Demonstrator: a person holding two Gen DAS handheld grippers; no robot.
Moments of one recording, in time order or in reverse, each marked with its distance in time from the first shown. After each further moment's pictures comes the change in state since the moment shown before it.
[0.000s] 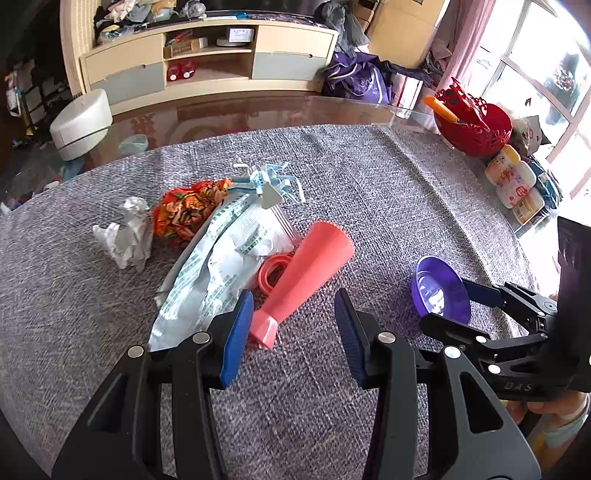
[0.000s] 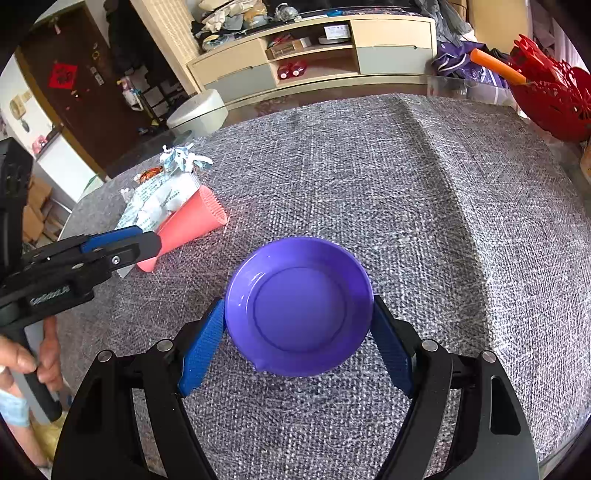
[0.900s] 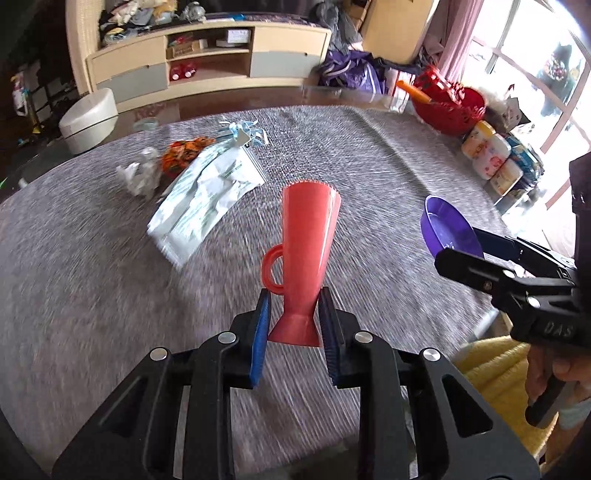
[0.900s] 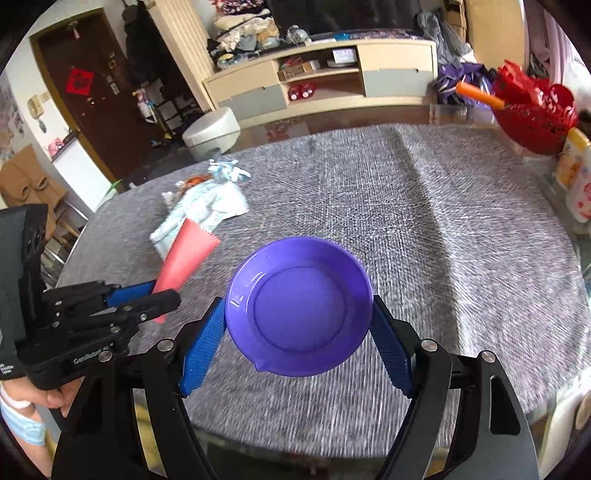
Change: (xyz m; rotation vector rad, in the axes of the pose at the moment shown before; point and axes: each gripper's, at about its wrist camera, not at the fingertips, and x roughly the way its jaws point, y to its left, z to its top) left arm -0.065 -0.037 -0.077 -0.005 -0.018 0.020; right arm -0.078 0.020 -0.034 -0.045 -0.093 0.005
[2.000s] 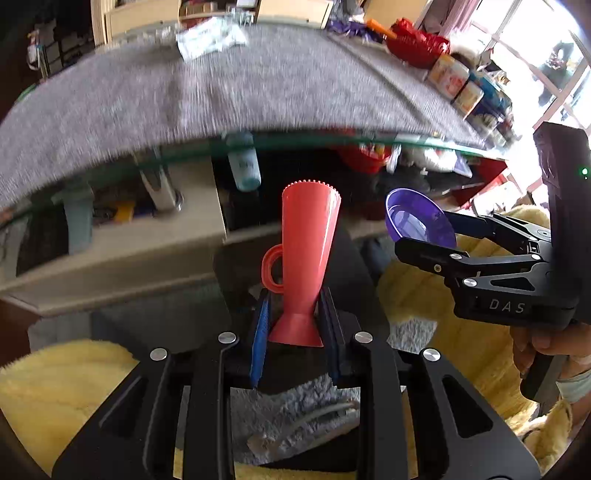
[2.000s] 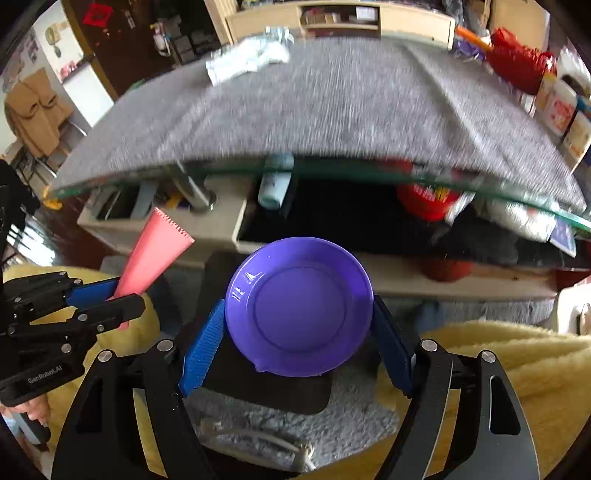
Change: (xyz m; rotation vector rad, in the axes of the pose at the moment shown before) left arm -0.041 -0.049 -0.212 -0.064 0.127 -0.028; right arm -0.022 0.032 -0.186 -0.102 0.228 -0.052
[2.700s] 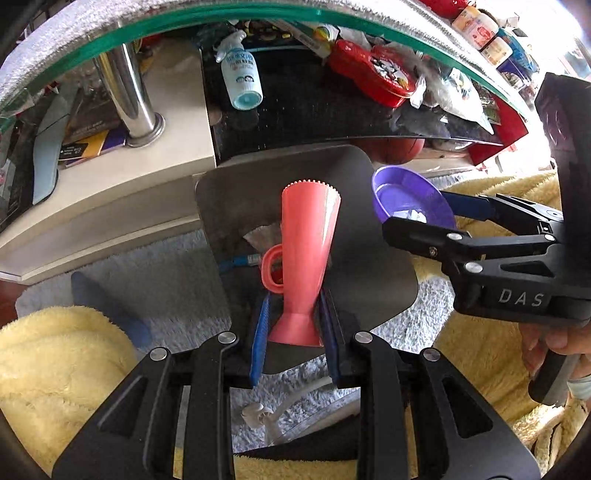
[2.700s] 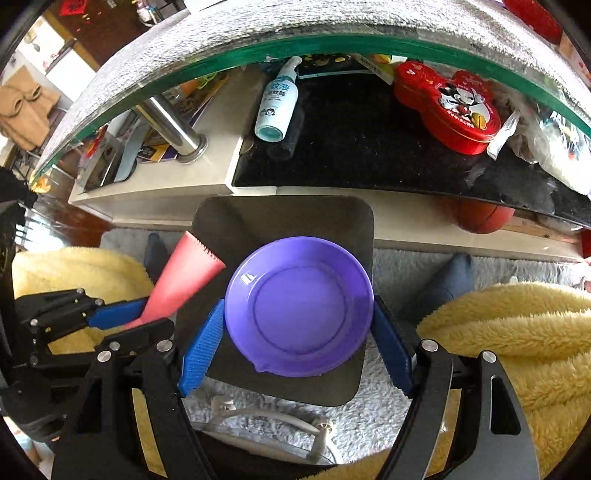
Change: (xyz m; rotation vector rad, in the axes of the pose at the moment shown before) left arm 0.066 0.010 -0.020 -0.022 0.201 -0.006; right arm 0.056 -0.002 -0.016 0.066 0.158 0.056
